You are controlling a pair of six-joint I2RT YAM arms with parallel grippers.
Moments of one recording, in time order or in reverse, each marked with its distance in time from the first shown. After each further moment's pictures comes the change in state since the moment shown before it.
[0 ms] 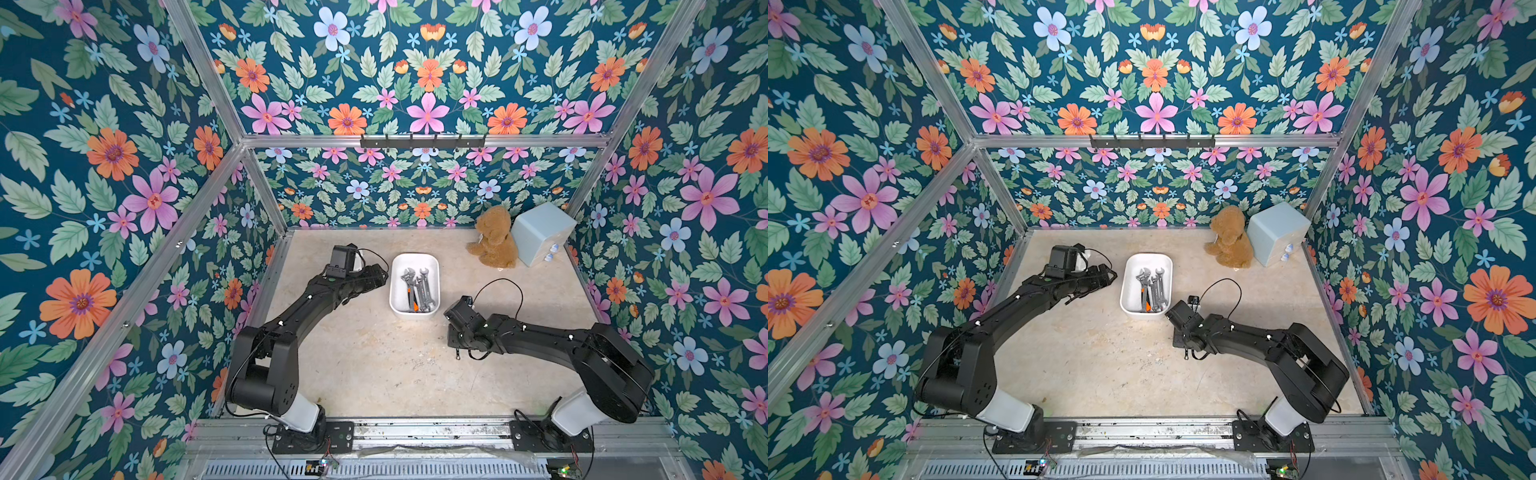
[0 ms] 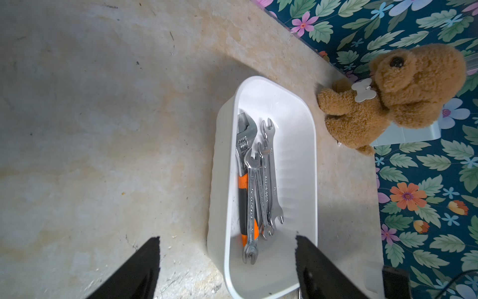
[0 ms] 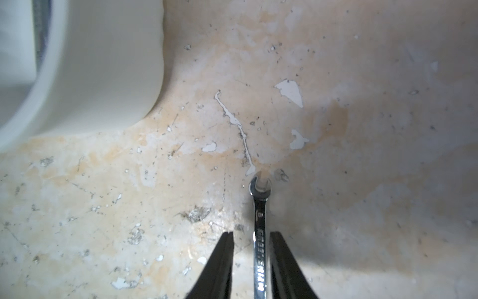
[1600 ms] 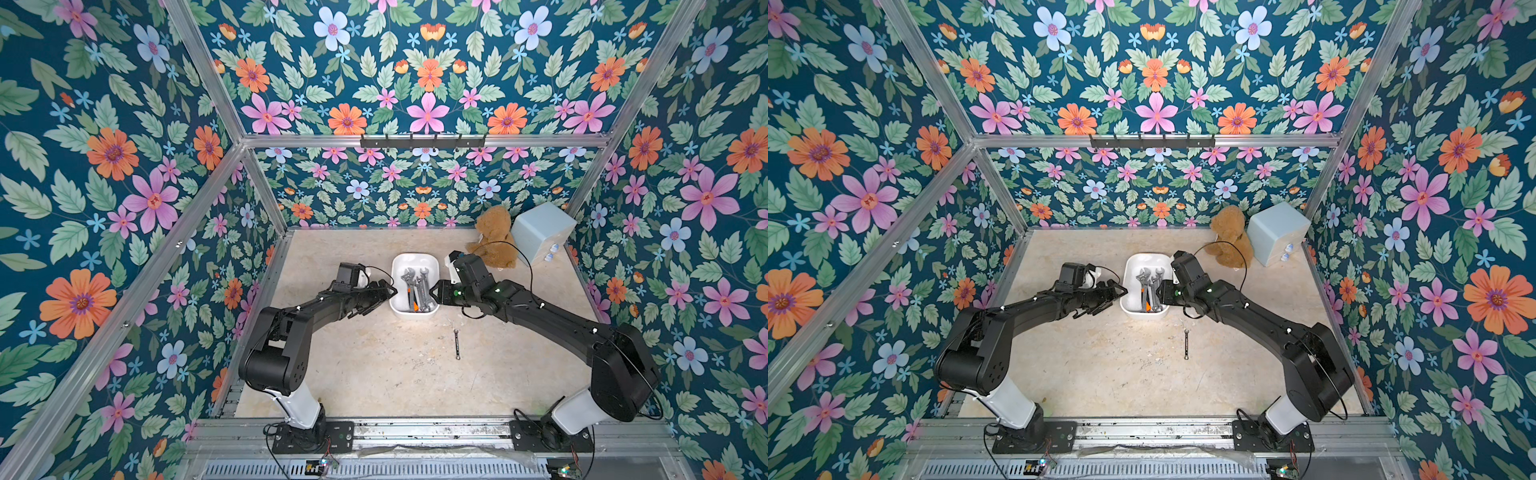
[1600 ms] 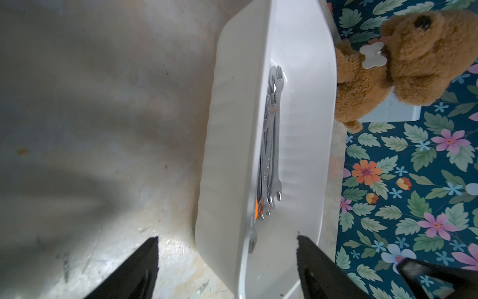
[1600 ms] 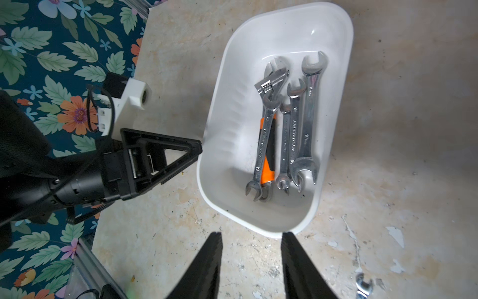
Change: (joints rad) left arm 0.000 0.119 -0.182 0.272 0.230 -0.160; right arm -0.125 0.029 0.371 0.044 -0.313 -0.183
